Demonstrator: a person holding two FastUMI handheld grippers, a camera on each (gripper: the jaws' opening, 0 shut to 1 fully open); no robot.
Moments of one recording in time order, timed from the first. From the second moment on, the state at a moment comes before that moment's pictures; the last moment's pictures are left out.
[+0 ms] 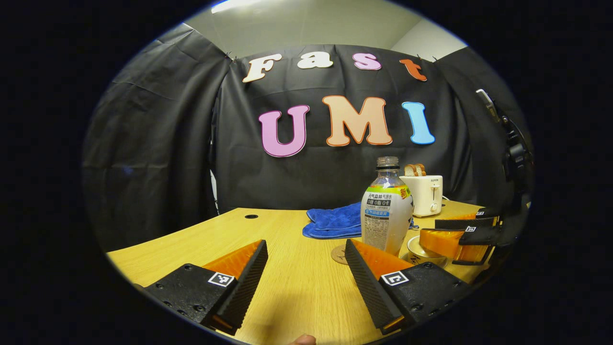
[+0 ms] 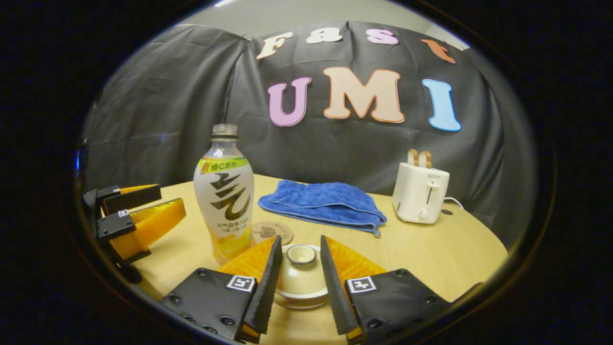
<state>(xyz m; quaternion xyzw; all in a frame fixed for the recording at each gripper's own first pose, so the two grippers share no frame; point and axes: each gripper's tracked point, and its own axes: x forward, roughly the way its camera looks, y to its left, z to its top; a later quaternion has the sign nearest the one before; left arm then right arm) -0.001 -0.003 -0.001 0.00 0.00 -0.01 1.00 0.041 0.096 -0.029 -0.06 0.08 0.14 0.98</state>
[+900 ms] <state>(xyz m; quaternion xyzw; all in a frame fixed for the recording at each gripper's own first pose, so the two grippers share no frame) -0.011 -0.032 -0.001 0.00 0.01 -0.08 1.00 0.033 0.073 0.018 -0.05 0.04 0.14 0.99</state>
